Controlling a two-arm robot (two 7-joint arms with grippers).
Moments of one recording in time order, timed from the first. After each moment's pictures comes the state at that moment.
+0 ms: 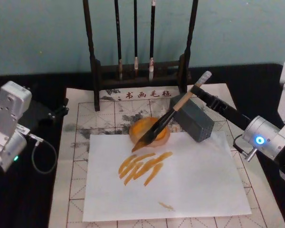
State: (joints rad) left arm -0.20 0.60 0.45 -1.41 -0.25 -0.12 0.03; right arm 0.31 0.51 -0.48 -1.29 1.27 0.15 0.49
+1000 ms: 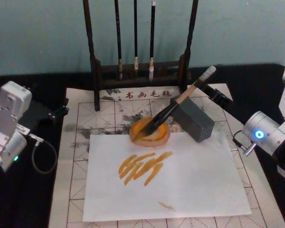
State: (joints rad) left arm -0.20 0.60 0.45 -1.41 -0.25 -0.12 0.03; right arm 0.32 0.49 -0.46 -1.28 1.32 0.15 0.43
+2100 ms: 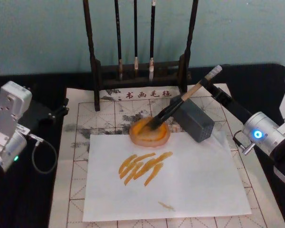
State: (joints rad) left arm -0.20 0.60 0.45 -1.41 -0.25 -0.12 0.03; right arm 0.32 0.45 -0.43 -1.25 1.28 0.10 0.38
